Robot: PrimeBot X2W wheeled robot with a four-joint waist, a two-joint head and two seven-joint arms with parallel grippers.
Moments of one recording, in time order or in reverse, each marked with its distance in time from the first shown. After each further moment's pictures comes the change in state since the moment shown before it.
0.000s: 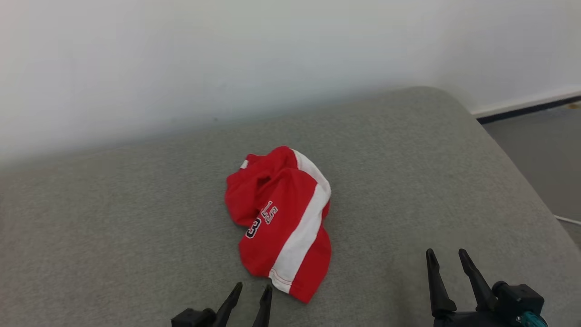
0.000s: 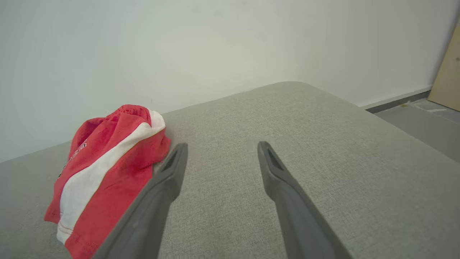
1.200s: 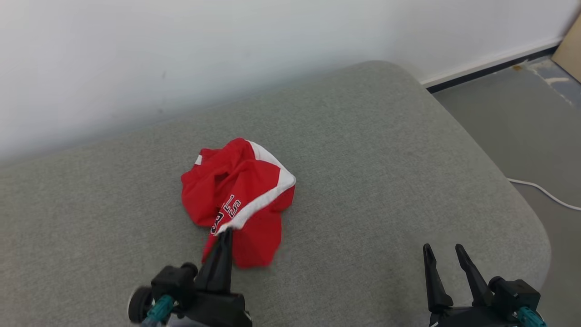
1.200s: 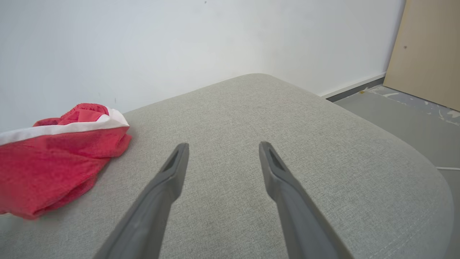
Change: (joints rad) left arm -0.115 0.006 0.066 -0.034 0.113 0.121 -0.005; right arm -0.032 0.000 0.012 0.036 0.016 0.000 -0.026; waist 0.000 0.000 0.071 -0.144
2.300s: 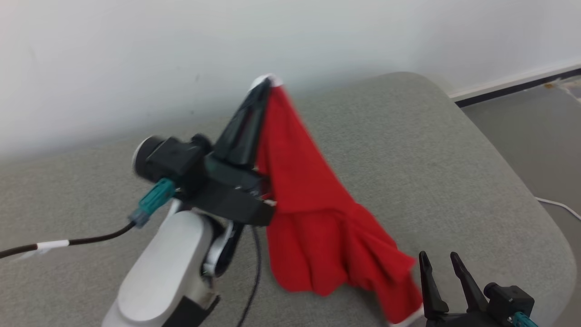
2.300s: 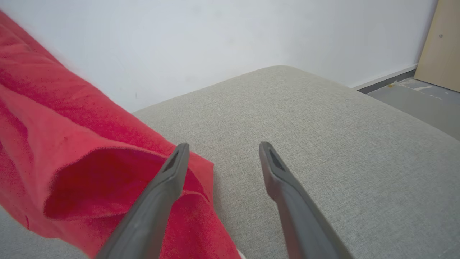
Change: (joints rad) left arm -0.460 0.039 -0.134 -0.159 -0.065 -0.041 0.003; right arm -0.004 0.000 0.016 0.060 0.033 0.000 -0.027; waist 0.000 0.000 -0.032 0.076
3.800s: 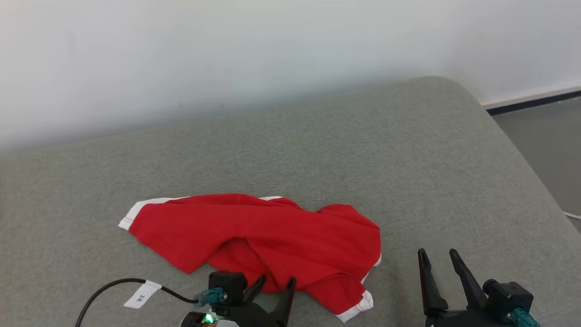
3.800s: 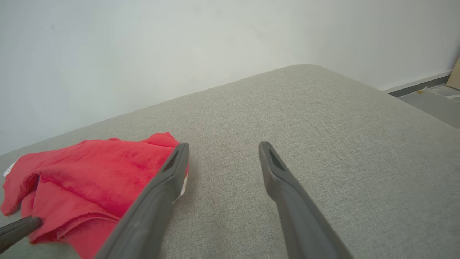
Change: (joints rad) left arm 0.374 -0.057 -0.068 0.343 -0.155 -0.007 0.239; right arm -0.003 0.000 0.000 -0.019 -0.017 0.000 0.020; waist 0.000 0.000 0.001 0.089
